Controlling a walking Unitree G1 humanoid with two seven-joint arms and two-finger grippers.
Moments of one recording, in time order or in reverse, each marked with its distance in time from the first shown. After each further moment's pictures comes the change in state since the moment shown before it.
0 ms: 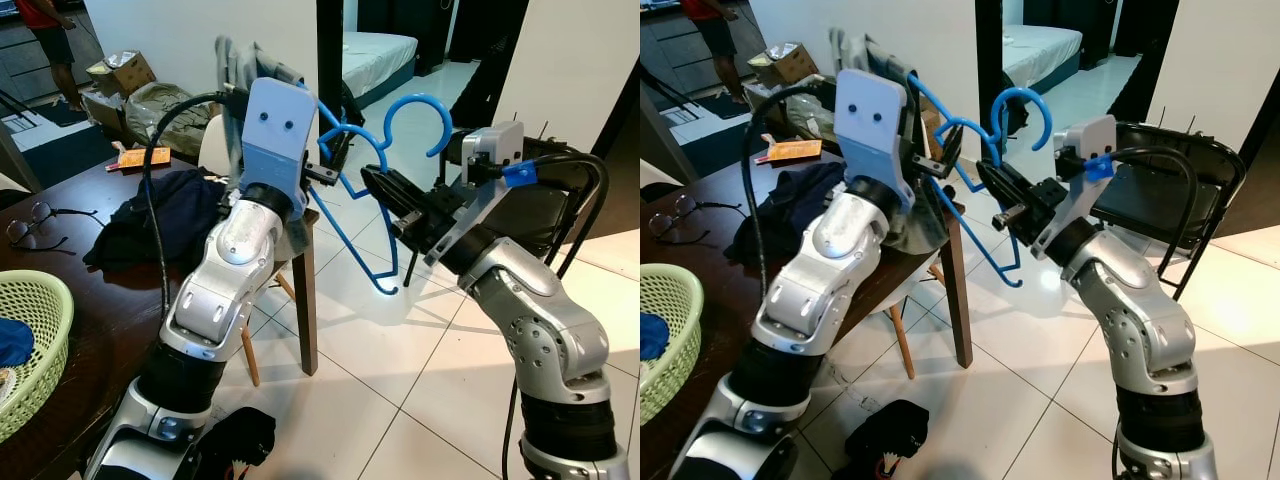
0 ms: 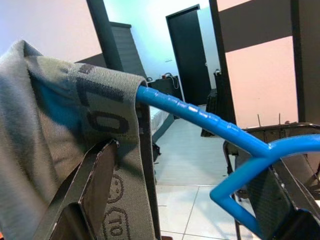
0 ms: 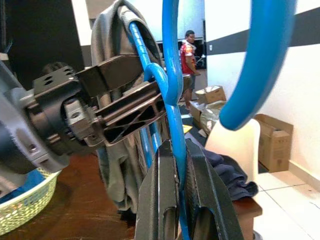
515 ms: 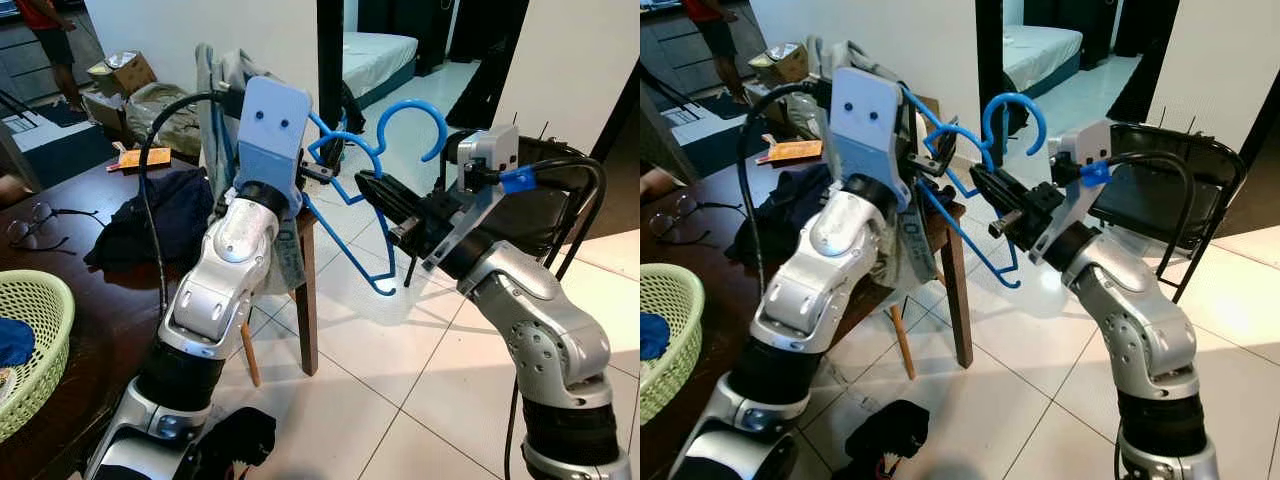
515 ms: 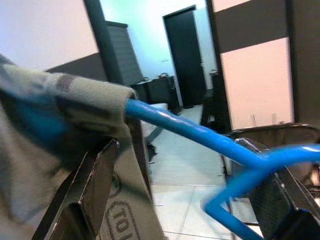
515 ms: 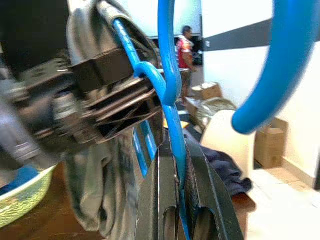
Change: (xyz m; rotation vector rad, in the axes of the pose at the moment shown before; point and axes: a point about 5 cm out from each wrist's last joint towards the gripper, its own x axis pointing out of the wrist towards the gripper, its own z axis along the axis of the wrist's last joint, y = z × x) left arm 0.000 -0.005 -0.001 -0.028 0.002 -0.027; right arm 0.001 -0.007 -0.002 -0.033 0.027 -0.051
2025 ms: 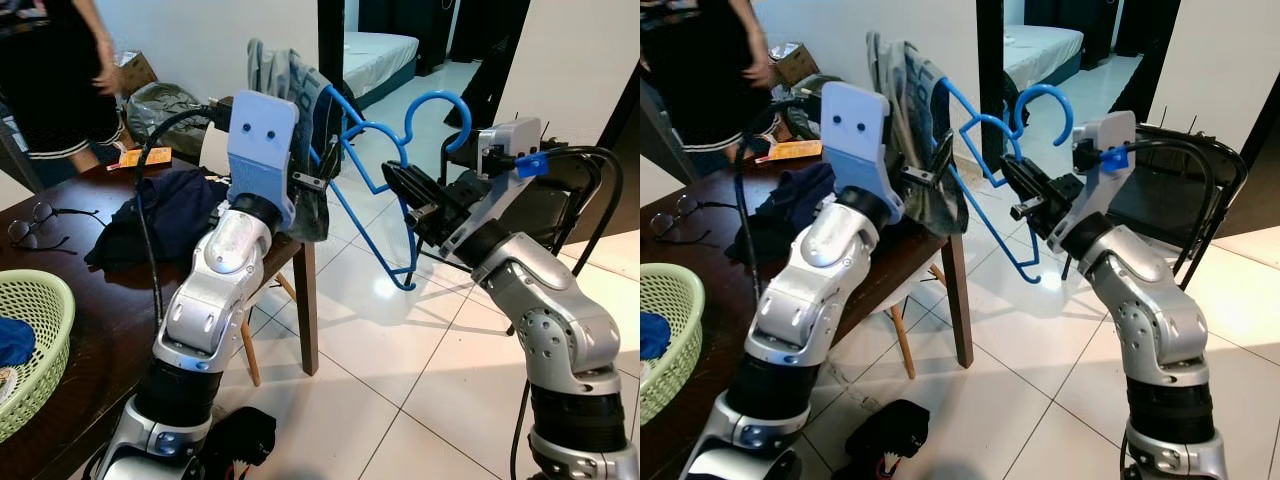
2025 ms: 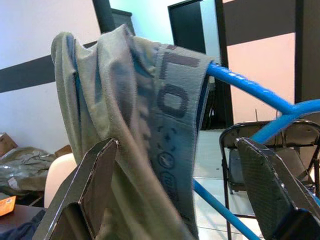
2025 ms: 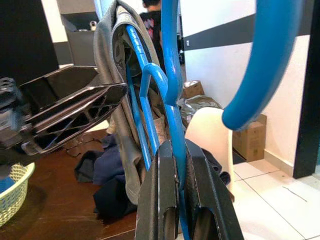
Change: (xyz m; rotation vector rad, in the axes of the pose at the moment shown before) left arm -0.010 0.015 -0.007 -0.020 0.043 0.041; right arm -0.006 -0.014 0.002 0.021 -0.011 -0.045
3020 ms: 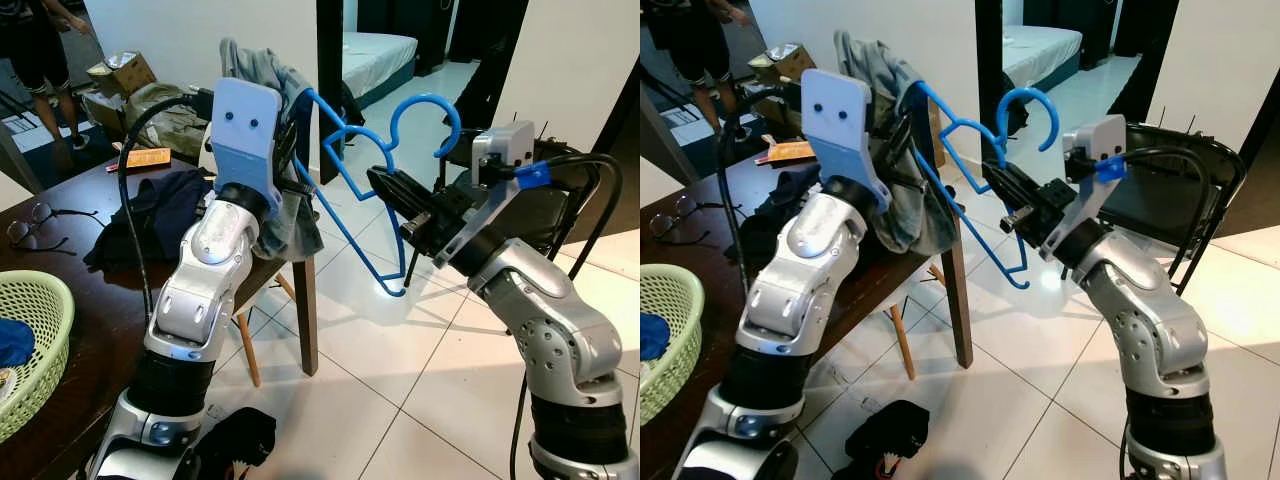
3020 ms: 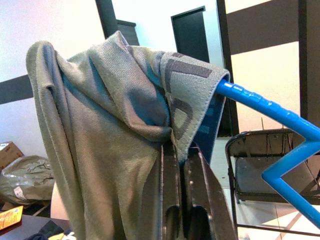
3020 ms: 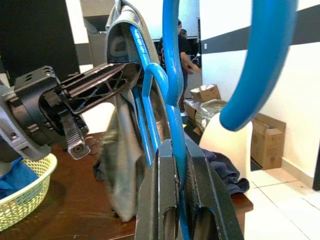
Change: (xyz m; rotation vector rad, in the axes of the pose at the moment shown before) left arm 0.003 0.008 0.006 0.014 -0.042 0.003; right arm -0.001 0.013 0.002 -0.001 -0.006 0.064
